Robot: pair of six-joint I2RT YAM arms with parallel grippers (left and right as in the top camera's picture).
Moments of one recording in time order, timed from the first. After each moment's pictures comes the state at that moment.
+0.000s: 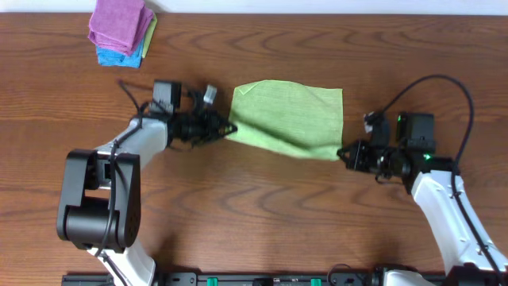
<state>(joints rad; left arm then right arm) -0.13 1.87 1.03 -0.22 0.94 -0.39 -0.07 1.34 0.78 -0.54 -0.56 0.20</state>
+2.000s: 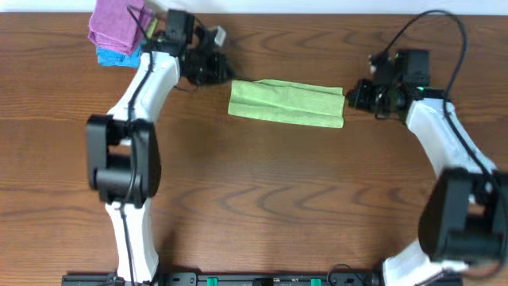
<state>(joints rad) -0.16 2.17 1.81 -0.72 0.61 -0.14 -0.06 1.77 1.26 -0.47 -0.40 0.22</state>
